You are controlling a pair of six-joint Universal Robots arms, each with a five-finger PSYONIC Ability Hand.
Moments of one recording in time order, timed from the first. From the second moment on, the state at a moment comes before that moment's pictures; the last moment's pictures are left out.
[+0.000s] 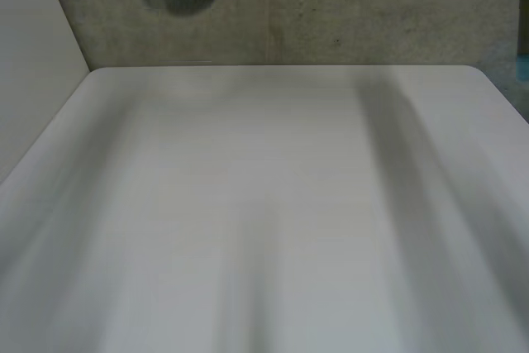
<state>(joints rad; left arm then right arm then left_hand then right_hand) 4.52 -1.73 -1.13 3.66 -1.58 2.99 1.90 -1.31 1.03 -0.46 1.58 2.66 1.45 1.52 1.55 1.51 1.49 1.35 1.34 1.35 1.35 1.17</state>
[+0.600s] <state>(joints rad) 4.51 -2.07 -1.64 3.46 -1.51 3.56 1.90 -1.04 1.44 -0.09 1.42 2.48 1.45 1.52 1.55 1.51 1.49 1.35 1.34 1.35 1.35 1.17</state>
